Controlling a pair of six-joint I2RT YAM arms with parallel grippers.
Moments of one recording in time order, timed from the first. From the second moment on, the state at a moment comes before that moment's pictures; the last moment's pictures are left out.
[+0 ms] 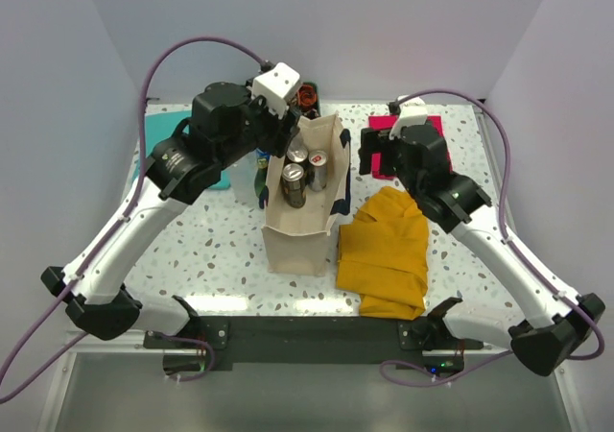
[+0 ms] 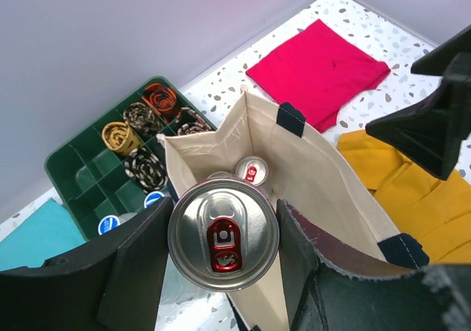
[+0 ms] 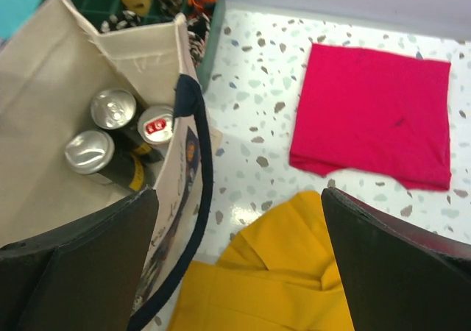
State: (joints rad) left arm -0.73 1.37 1.77 -0.67 -0.13 0.11; right arm 0.59 1.14 1.24 -0.44 0.36 0.18
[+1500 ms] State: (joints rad) left arm -0.73 1.22 1.38 -0.84 -0.44 -0.11; right arm 0.50 1.16 1.26 -0.49 0.35 0.25
